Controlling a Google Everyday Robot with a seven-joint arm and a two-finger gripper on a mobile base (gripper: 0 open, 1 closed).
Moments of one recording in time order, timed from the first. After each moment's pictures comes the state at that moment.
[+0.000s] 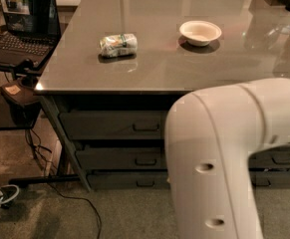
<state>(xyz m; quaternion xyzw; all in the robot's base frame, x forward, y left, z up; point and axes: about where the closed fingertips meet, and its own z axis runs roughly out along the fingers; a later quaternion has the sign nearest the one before) 0.608 -0.164 0.416 -0.49 0.84 -0.04 0.23</state>
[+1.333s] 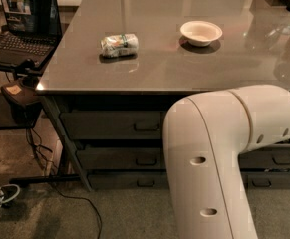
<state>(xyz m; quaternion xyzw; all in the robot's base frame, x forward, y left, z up) 0.610 -0.163 0.376 -0.49 0.84 -0.03 0.21</state>
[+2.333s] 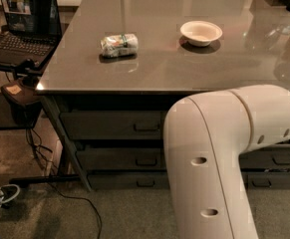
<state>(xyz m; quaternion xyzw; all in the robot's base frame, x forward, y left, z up) 0.610 -0.163 0.376 -0.49 0.84 -0.03 0.21</state>
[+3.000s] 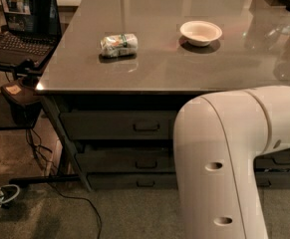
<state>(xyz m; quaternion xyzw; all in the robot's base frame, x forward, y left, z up) 0.610 -0.163 0.392 -0.49 0.84 -0.03 0.21</state>
